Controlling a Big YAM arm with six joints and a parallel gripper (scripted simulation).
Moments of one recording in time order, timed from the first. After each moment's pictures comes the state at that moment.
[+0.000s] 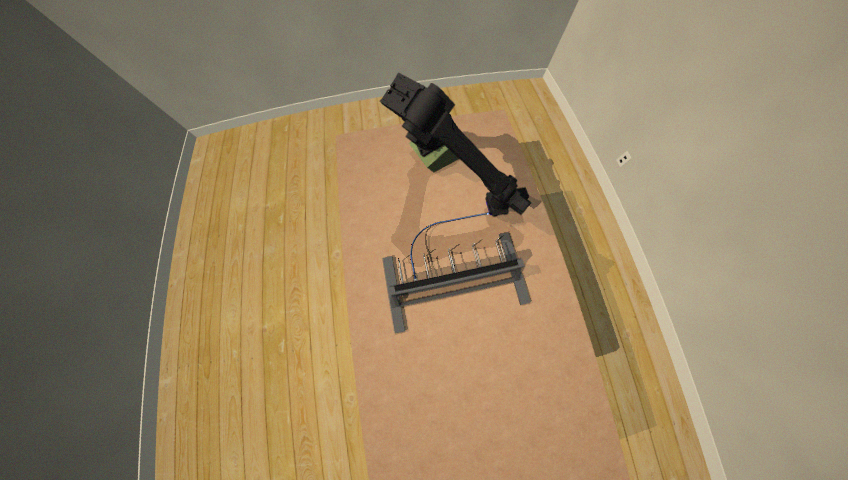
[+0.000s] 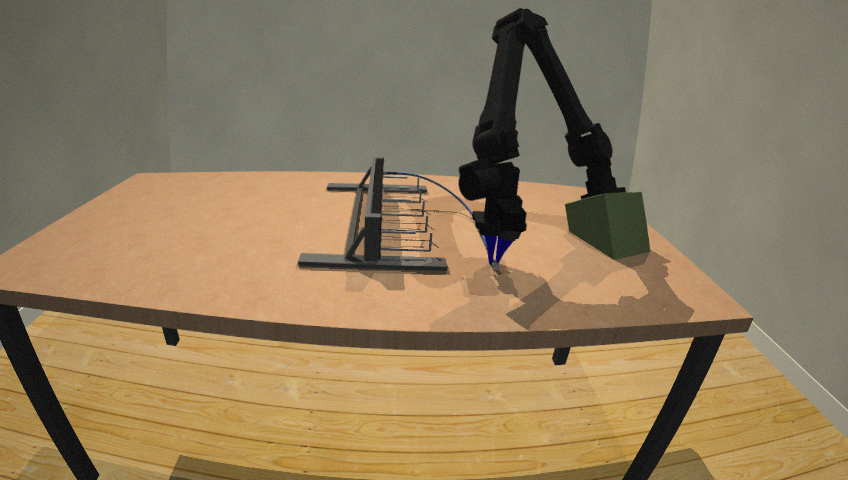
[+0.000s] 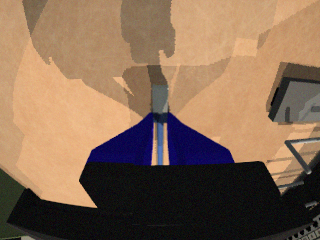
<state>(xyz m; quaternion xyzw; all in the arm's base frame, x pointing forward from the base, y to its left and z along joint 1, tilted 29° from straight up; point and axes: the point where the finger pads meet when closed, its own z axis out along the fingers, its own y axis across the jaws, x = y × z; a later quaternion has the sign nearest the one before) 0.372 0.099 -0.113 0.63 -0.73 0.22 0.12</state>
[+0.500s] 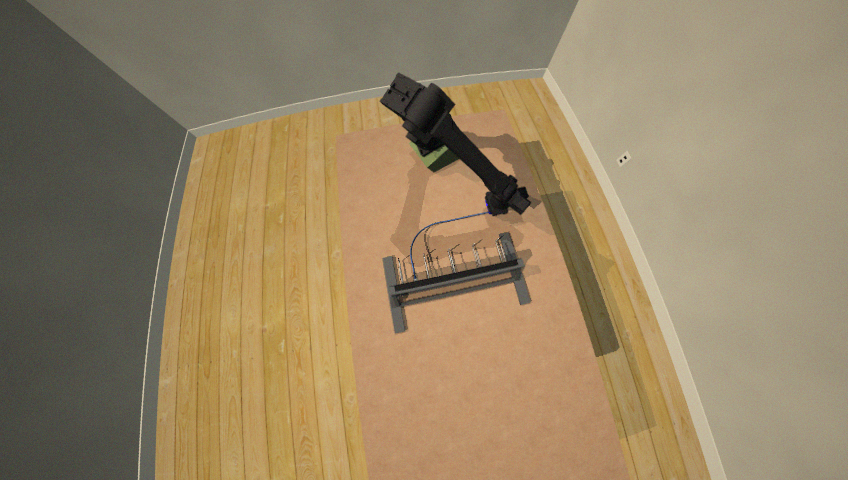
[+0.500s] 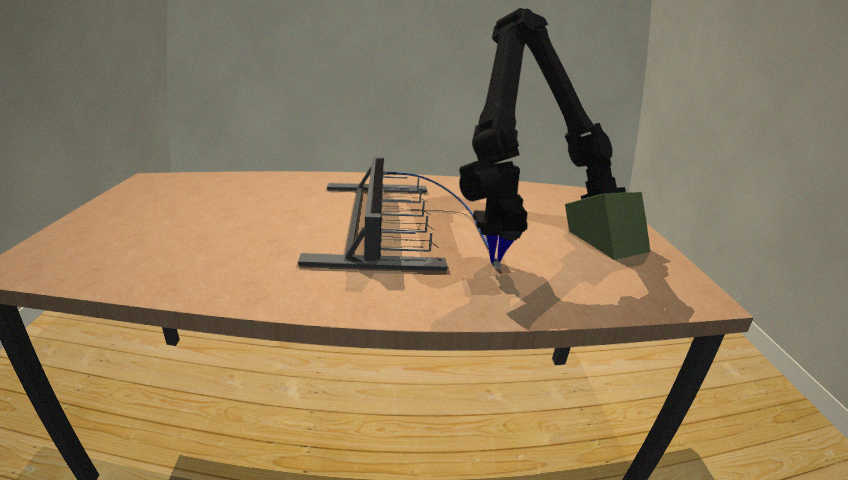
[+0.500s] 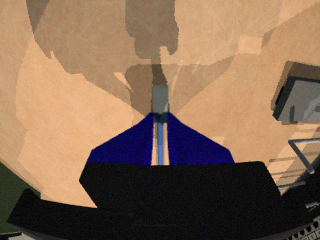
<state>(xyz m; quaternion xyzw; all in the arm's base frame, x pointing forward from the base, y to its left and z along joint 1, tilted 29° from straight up) 0.368 0.098 -0.112 0.64 -0.73 0.22 0.13</state>
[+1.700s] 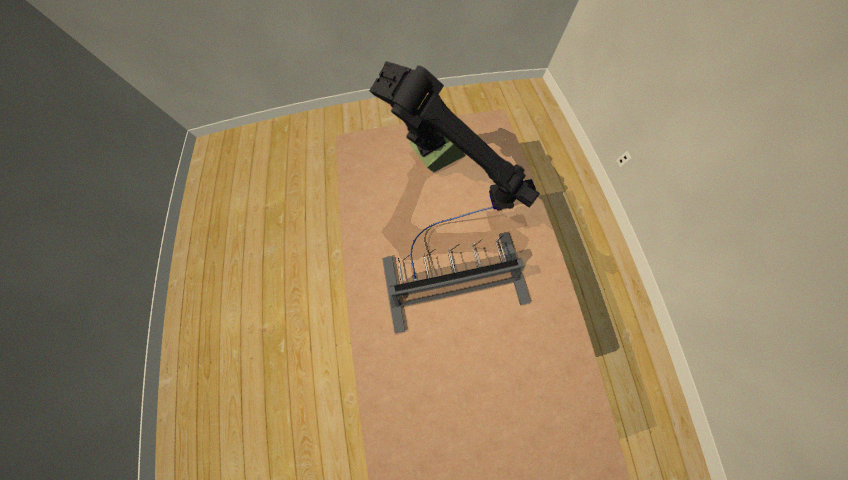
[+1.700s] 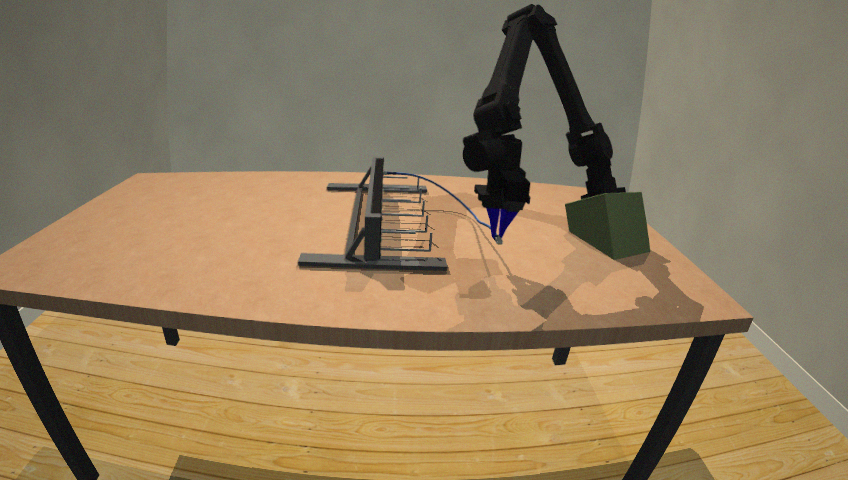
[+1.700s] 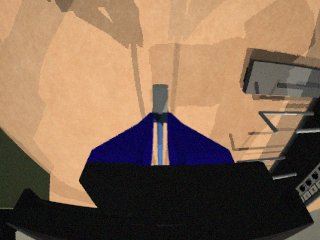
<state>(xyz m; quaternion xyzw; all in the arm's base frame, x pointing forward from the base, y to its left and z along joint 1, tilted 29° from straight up) 0.367 0.126 -0.064 0.64 -0.73 0.22 0.12</state>
